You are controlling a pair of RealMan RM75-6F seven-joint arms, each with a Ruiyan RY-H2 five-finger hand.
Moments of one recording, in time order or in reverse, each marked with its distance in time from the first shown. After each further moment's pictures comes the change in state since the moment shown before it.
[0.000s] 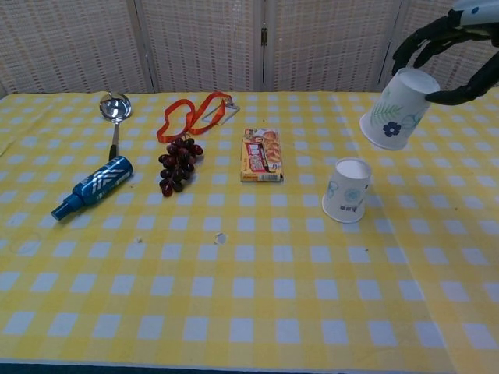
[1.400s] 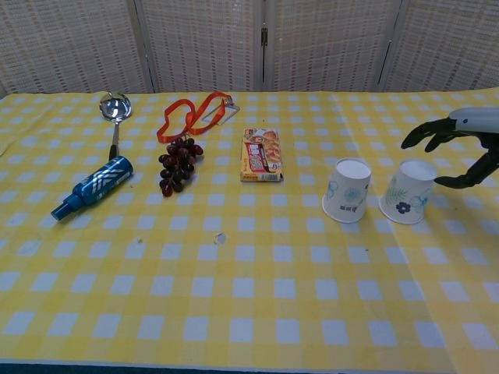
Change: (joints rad) left arm -0.006 -0.004 0.003 0.002 -0.015 -0.022 0.008; right arm -0.060 -0.263 -0.057 0.395 -0.104 -0.151 0.152
